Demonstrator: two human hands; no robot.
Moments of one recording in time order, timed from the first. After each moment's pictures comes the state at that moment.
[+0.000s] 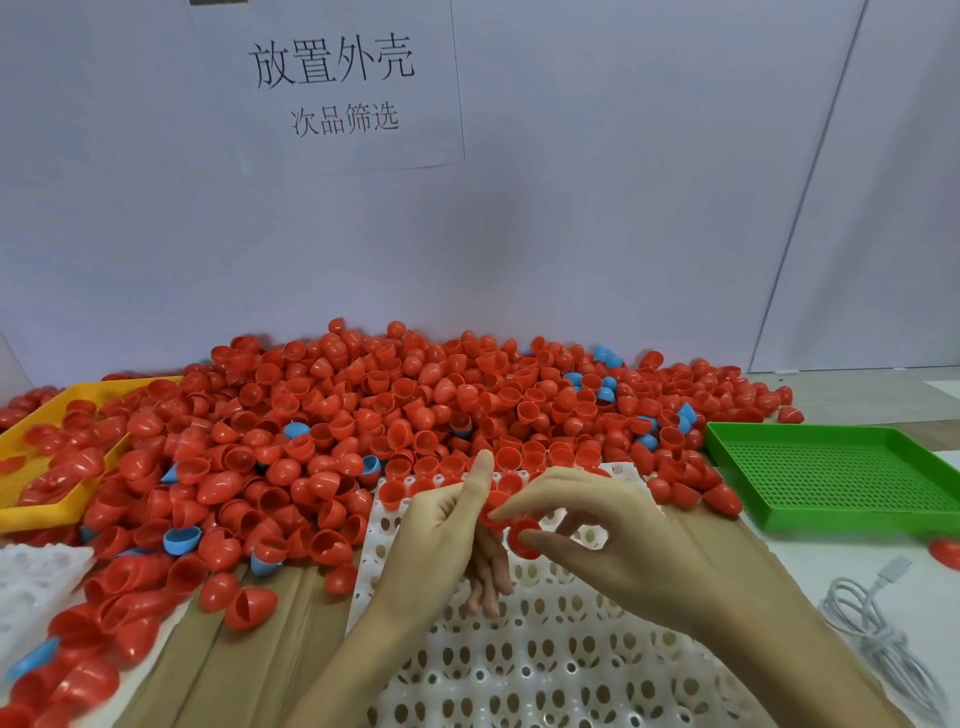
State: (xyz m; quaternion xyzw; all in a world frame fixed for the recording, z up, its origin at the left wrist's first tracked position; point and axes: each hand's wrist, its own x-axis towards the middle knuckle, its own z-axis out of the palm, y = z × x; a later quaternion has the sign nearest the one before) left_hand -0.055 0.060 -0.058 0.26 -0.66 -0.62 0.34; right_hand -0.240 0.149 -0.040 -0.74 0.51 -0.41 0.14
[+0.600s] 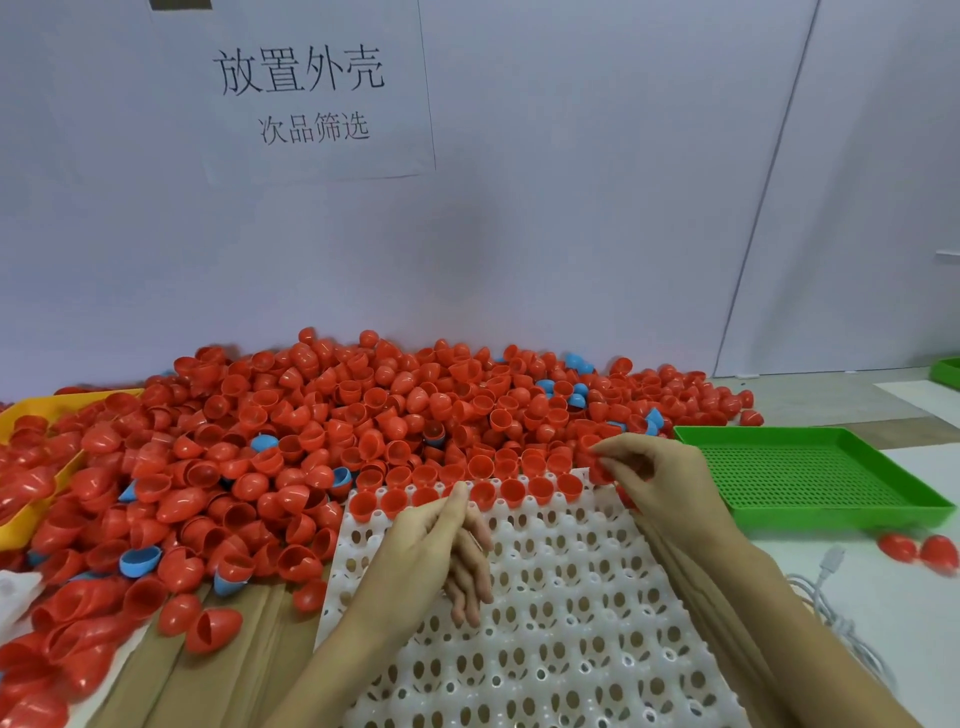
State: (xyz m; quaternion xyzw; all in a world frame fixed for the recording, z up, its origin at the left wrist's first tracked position) left_hand -0.059 0.057 -0.062 0.27 -0.68 -0.62 0.29; right_hand -0.333 0.138 -0.060 -0.55 0.71 -0.45 -0.02
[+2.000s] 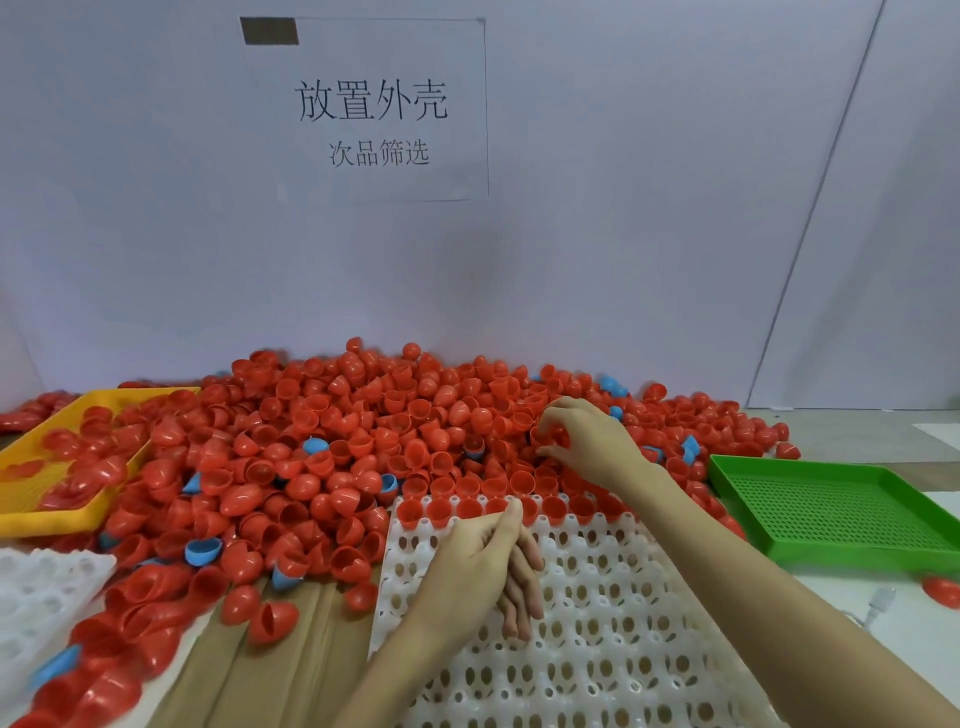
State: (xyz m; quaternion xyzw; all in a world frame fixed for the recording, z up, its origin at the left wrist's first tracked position) left_hand -0.059 0.056 -0.063 0.27 -0.67 -0.63 0.28; right_hand -0.313 0.008 -0.042 -0.67 0.71 -0.20 -0.07
